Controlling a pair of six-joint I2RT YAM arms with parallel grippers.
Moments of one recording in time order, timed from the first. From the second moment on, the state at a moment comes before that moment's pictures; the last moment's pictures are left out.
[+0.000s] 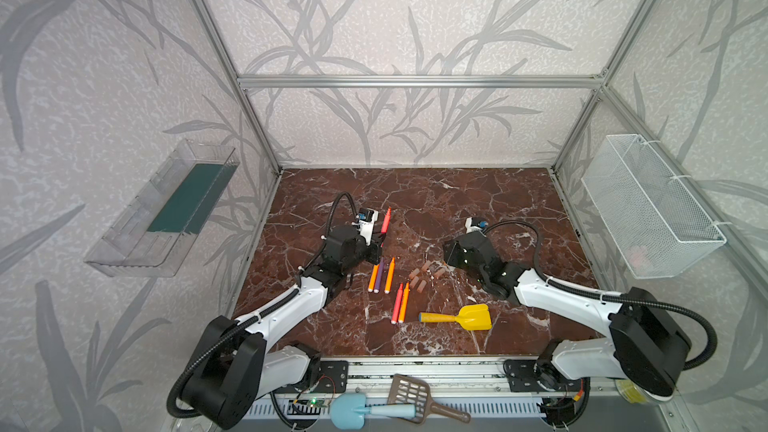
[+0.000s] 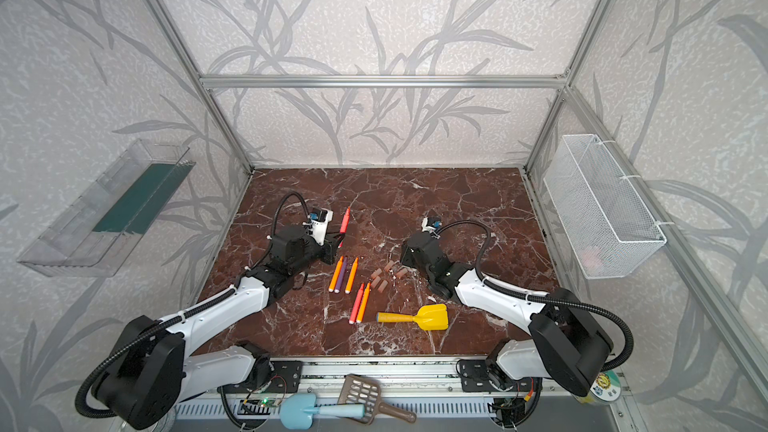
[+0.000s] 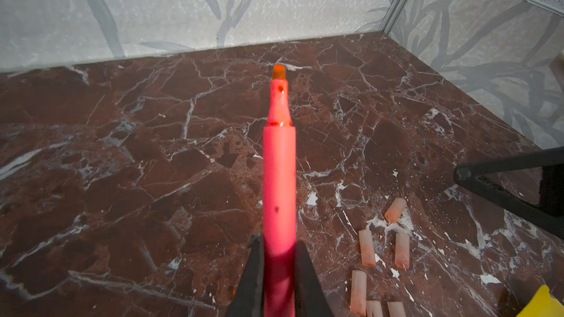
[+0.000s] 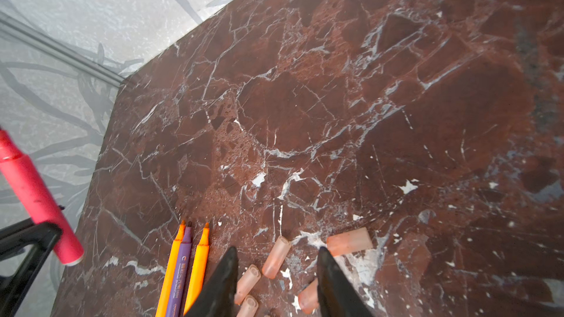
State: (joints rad) left arm -0.42 1.21 0.53 0.31 0.16 -0.11; right arm 0.74 1.36 0.67 0.07 0.29 0.92
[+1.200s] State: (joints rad) left arm -0.44 1.22 0.50 0.45 0.13 -0.06; right arm 0.74 1.73 0.80 0.06 0.37 1.00
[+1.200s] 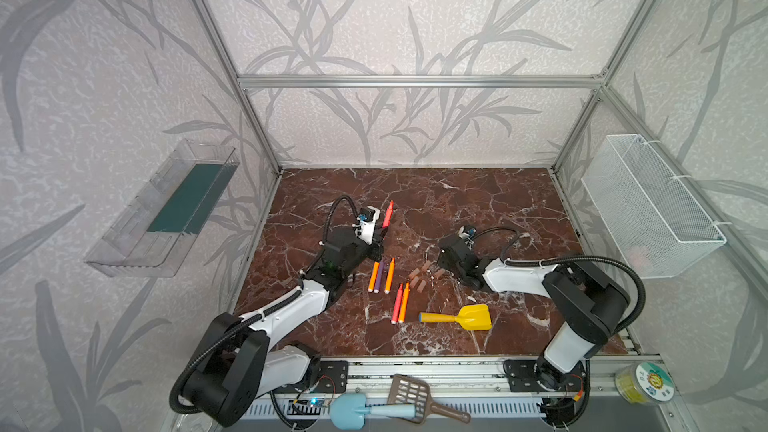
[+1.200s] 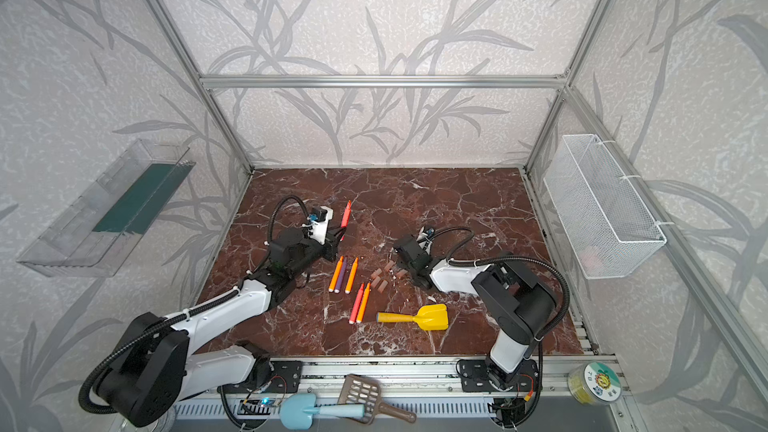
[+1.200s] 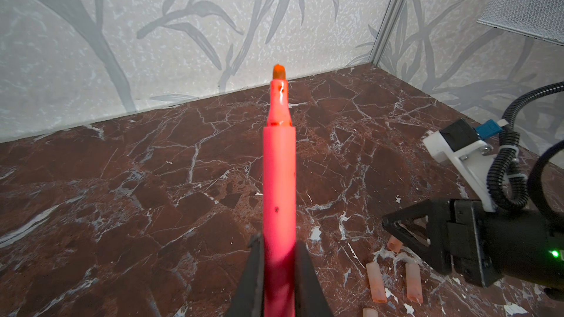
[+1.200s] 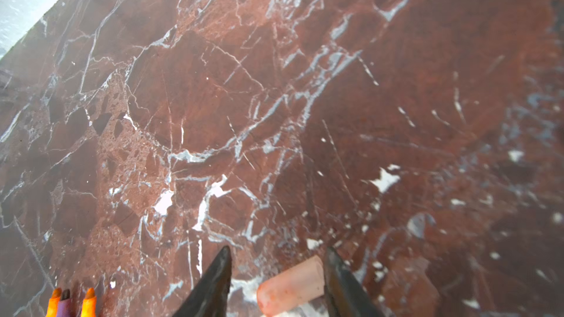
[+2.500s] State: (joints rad) left arm -0.44 1.20 0.48 0.48 0.09 -0.05; right arm 0.80 1.88 1.02 -0.22 0.46 0.91
